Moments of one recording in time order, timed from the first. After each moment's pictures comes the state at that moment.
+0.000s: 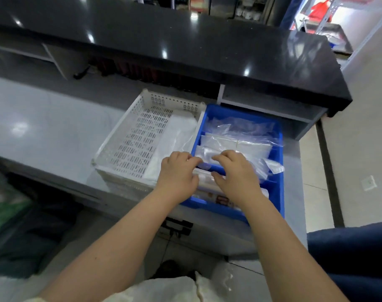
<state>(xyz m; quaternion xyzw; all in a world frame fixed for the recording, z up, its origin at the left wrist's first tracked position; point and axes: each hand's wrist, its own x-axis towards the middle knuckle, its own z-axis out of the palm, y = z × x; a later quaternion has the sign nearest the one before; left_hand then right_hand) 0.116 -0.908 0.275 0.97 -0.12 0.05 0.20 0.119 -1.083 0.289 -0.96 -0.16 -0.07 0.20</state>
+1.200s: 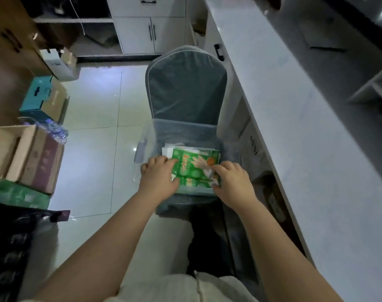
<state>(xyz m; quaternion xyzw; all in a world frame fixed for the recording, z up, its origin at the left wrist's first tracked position) -0.087 -0.128 0.183 0.85 0.50 0.03 0.15 0.112 -0.230 0.208 -0.76 -0.64 0.10 0.06</state>
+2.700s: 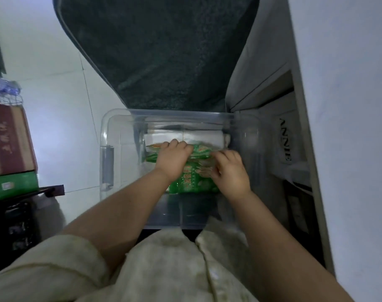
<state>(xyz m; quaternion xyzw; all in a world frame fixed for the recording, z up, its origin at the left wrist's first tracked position) 0.070 0.094 -0.025 0.91 0.34 -0.19 0.17 0.220 -0.024 0.007 -0.79 -0.52 0.30 0.13</state>
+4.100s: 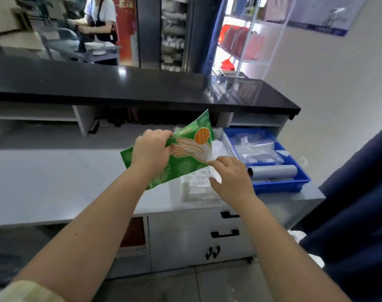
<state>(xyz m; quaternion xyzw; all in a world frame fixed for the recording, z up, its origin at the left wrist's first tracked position) 0.149 -0.531 0.390 0.91 -0.28 0.20 0.25 0.028 -0.729 0.357 -0.97 0.00 -0.24 0.06</state>
